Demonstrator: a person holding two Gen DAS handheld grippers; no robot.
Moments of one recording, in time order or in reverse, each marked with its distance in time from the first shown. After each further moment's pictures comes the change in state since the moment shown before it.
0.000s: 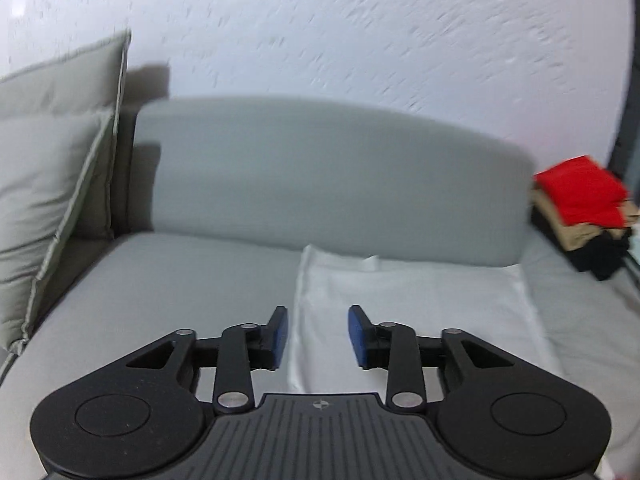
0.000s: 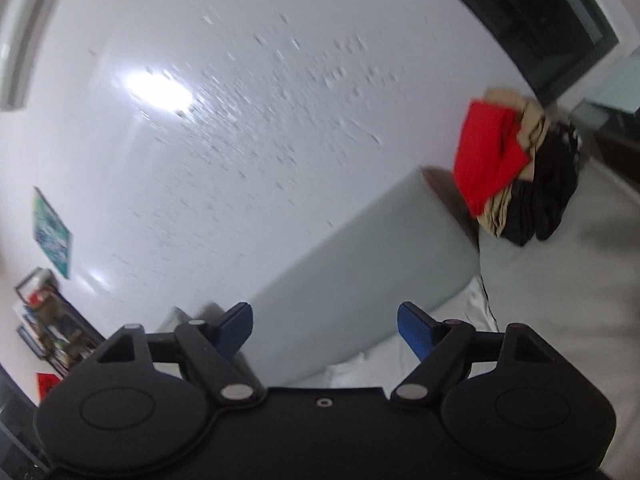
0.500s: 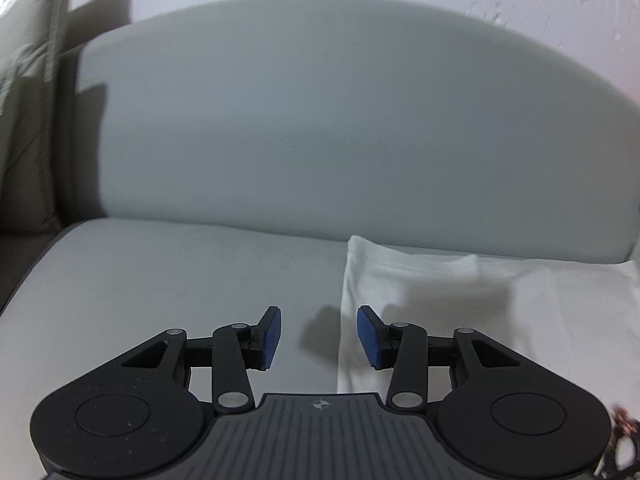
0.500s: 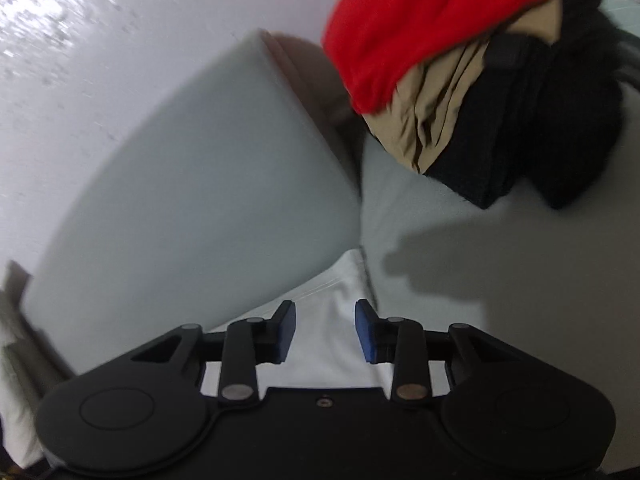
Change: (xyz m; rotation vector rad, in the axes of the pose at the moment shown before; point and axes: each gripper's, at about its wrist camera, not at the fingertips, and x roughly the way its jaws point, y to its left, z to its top) left arm 0.224 0.022 0.026 0.021 0.124 0.048; right arm 0.278 -0.155 0.007 -0.022 0.234 -0.428
